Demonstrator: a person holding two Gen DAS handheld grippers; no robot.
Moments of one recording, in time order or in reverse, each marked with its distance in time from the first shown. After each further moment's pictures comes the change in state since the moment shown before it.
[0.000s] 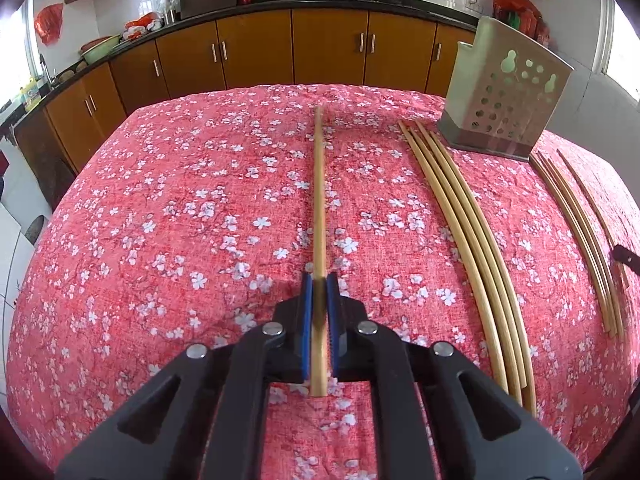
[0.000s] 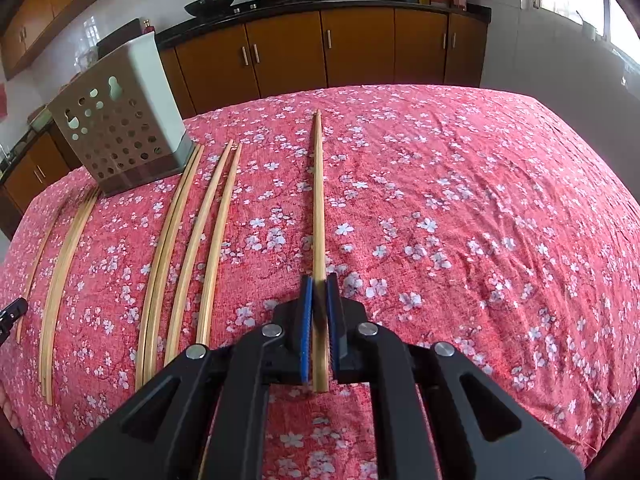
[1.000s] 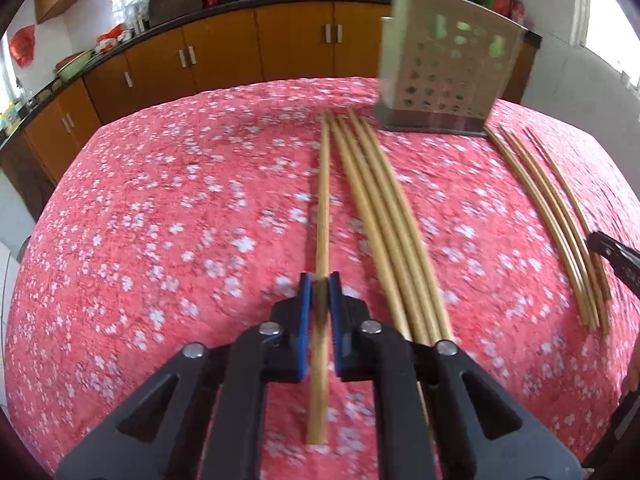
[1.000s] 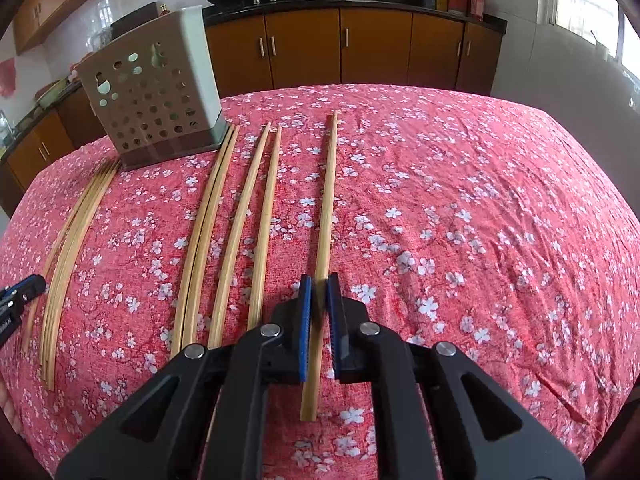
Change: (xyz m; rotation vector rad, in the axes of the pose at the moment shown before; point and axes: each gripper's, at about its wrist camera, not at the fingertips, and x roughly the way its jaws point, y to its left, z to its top) left arm 0.008 -0.055 0.003 0.068 0.023 -0.027; right arm -0.001 0.035 -0.012 -0.082 0.022 -0.013
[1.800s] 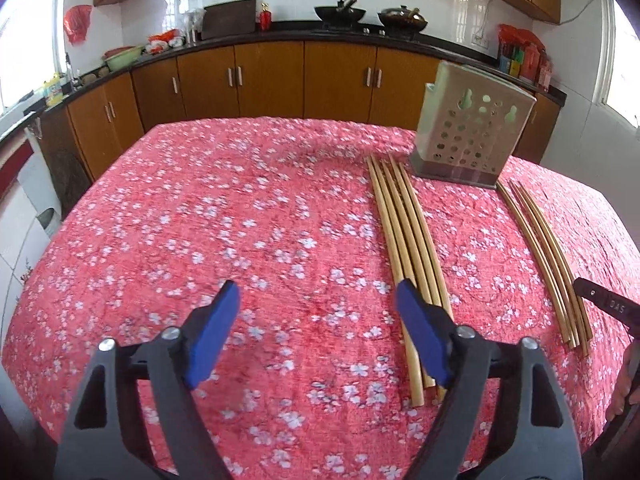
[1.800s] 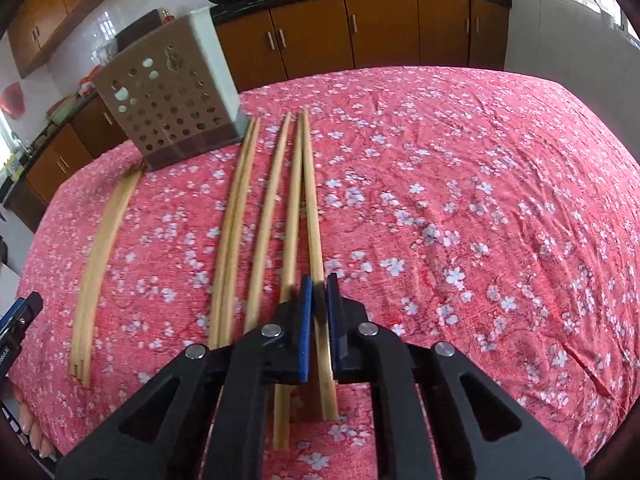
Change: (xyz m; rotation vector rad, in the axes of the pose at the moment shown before) left arm -0.053 0.020 -0.031 -0.142 -0.137 0.029; right arm -0.008 -0.001 -0.010 0.081 0.039 0.090
